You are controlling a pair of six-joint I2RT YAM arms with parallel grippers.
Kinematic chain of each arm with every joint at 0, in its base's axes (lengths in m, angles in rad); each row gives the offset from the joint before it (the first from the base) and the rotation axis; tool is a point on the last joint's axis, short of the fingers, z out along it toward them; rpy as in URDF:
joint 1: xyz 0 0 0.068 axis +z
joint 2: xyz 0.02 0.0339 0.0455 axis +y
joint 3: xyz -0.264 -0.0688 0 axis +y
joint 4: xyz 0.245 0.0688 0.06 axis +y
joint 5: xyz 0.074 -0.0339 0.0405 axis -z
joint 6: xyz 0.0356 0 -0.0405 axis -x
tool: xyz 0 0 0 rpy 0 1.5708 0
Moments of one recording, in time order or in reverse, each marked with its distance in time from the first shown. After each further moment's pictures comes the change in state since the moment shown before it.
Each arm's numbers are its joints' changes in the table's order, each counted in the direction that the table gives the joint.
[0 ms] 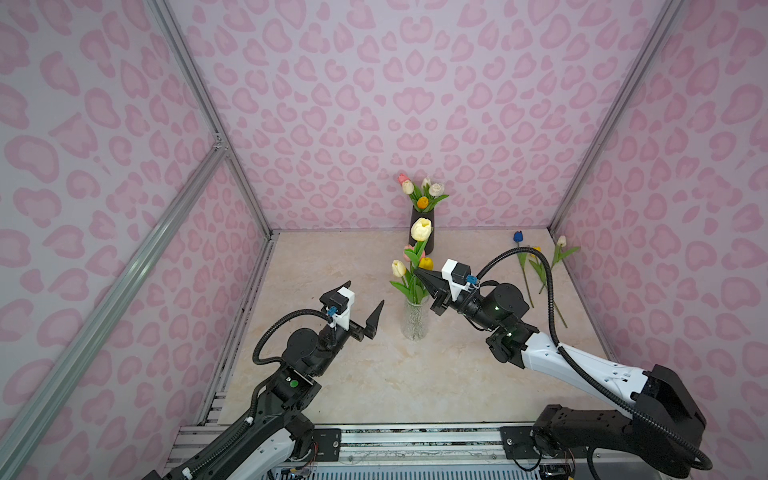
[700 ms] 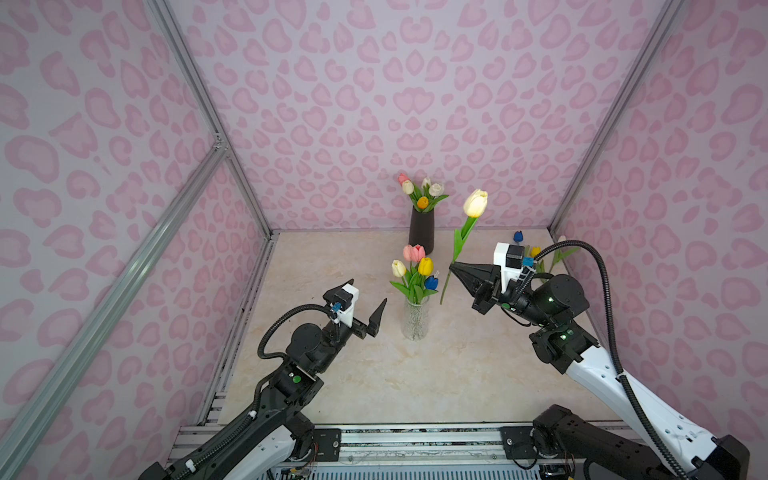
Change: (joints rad) left arm -0.006 0.048 -0.028 0.005 -0.003 -0.006; right arm -0.176 -0.282 -0.070 0.314 -0.309 -0.259
